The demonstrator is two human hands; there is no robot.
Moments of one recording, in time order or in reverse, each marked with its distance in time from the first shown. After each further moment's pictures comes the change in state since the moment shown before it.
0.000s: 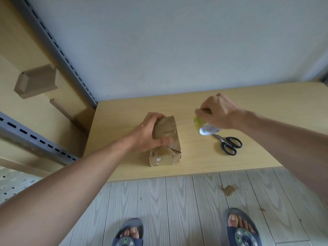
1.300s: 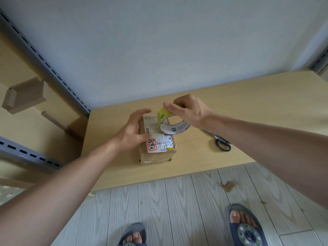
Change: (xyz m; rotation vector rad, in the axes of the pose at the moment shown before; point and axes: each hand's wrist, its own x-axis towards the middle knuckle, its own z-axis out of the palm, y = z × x) left_hand 0.000 -0.003 -0.009 -0.315 0.102 -0.034; right_hand 0.002 -0.038 0.019 0.526 0.043 0.069
